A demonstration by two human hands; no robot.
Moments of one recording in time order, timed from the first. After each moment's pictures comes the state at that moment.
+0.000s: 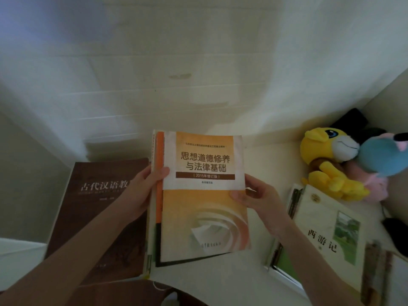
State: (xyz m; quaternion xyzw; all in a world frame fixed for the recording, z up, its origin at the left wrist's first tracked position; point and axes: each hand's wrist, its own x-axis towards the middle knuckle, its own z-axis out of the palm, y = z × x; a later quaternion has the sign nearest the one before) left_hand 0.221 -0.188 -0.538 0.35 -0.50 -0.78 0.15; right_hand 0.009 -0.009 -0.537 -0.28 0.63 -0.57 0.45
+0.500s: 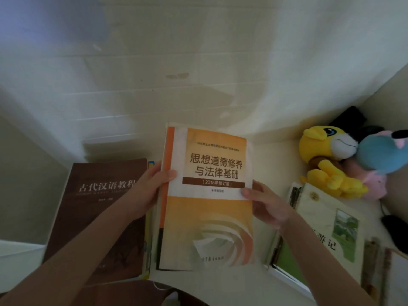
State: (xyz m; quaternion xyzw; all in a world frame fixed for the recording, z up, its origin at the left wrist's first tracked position) left_hand 0.208 -0.184 -0.532 0.29 -0.54 -0.78 0.11; right_hand -0.019 -0.009 -0.558 -0.22 0.46 -0.54 0.67
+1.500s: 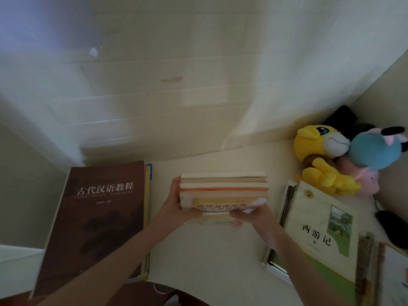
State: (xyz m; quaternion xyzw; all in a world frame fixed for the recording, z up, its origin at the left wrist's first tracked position) left_hand 0.190 -0.131 -0.593 0.34 -0.66 -0.65 0.16; right_hand 0.001 0.021 -0.605 -0.25 0.67 -0.55 0.43
